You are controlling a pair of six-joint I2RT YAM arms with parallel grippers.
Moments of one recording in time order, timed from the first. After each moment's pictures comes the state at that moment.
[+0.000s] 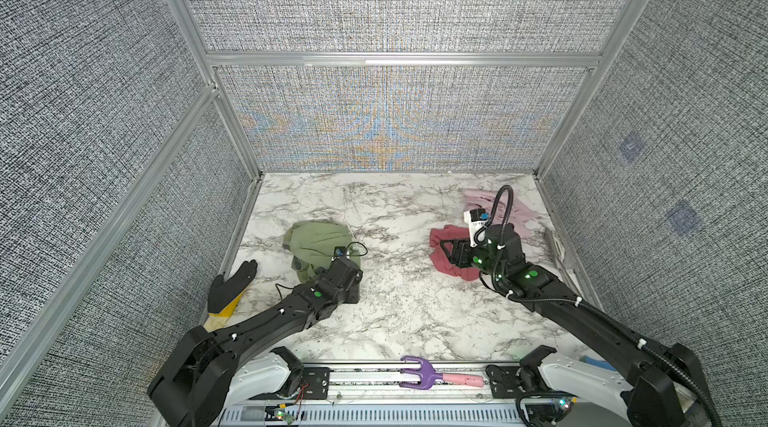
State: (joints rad) left arm -0.72 1.21 0.51 -0.27 -0.22 -0.56; right arm 0.51 1.08 0.68 -0.10 -0.11 0.43
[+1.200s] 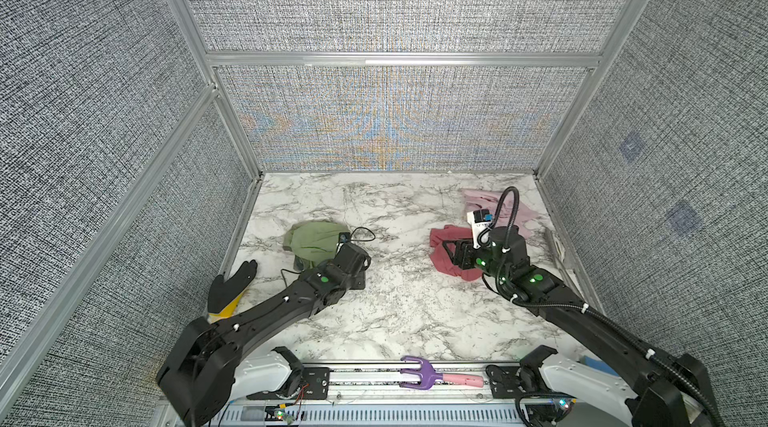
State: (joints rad) left arm -0.73 1.14 0.71 -0.49 -0.29 -0.61; right arm 0.51 1.04 0.68 -0.12 -0.09 0.41
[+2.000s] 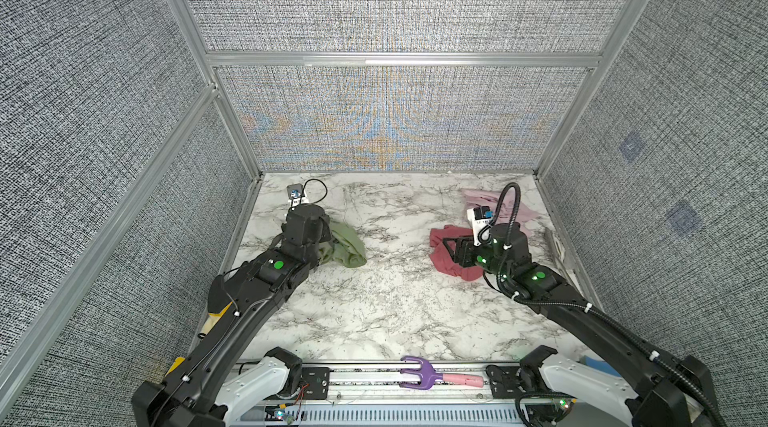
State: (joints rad) left arm -0.42 1.09 0.99 -0.42 -0.49 -0.34; right arm 0.51 1.03 0.72 -0.15 -0.09 0.40
